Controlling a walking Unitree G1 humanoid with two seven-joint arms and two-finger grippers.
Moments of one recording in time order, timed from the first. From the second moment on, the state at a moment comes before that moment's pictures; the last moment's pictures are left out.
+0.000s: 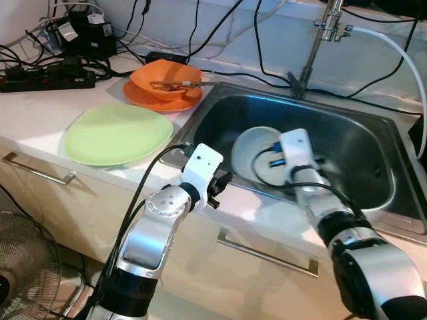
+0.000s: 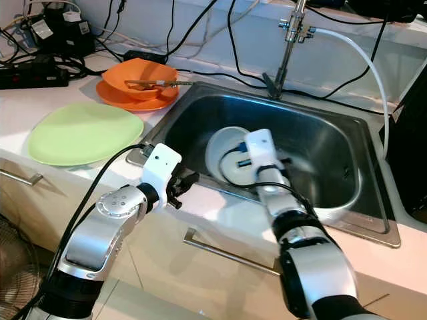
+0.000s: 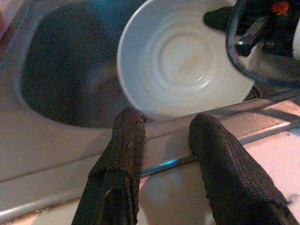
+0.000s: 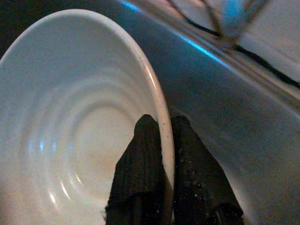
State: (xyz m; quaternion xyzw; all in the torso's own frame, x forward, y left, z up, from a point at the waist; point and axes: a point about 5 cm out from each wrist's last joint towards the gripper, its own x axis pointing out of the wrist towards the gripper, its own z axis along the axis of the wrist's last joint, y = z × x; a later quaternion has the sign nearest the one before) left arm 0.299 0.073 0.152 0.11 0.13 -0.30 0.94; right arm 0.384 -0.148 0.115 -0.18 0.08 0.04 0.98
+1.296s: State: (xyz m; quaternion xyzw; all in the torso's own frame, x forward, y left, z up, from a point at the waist) left arm 0.309 0.089 0.156 0.12 0.09 -0.22 0.96; right arm 0.392 -0.130 0.135 -0.11 0.05 0.10 0.99
